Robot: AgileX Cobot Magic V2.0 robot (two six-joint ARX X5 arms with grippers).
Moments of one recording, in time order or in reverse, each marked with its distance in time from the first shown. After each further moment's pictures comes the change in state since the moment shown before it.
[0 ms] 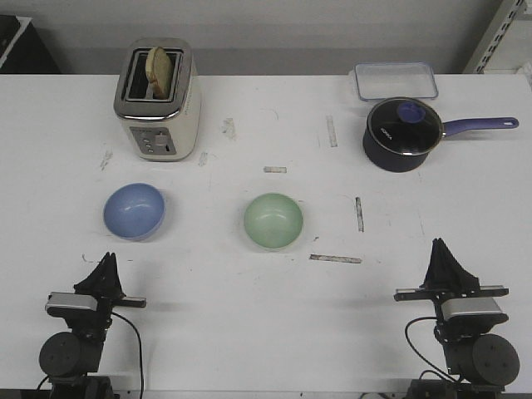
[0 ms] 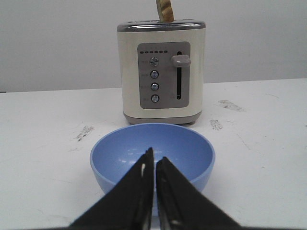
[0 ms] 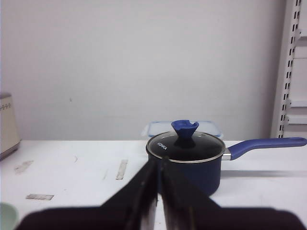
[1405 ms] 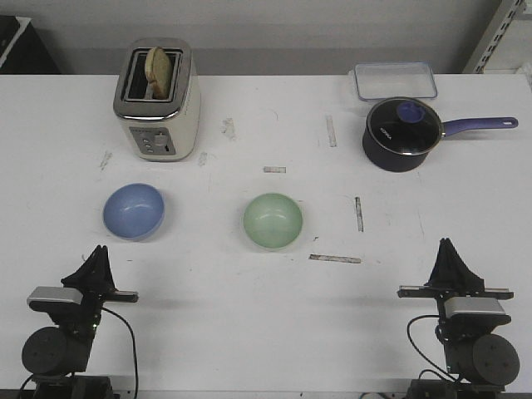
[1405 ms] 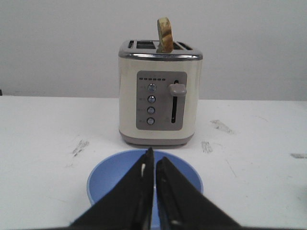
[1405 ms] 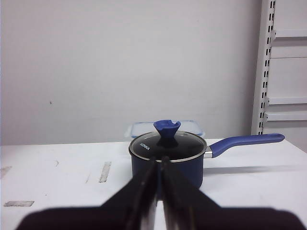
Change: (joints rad) left arm 0.000 0.123 0.205 -0.107 0.000 -0.076; right arm 0.000 0.000 0.000 0.000 0.061 0.000
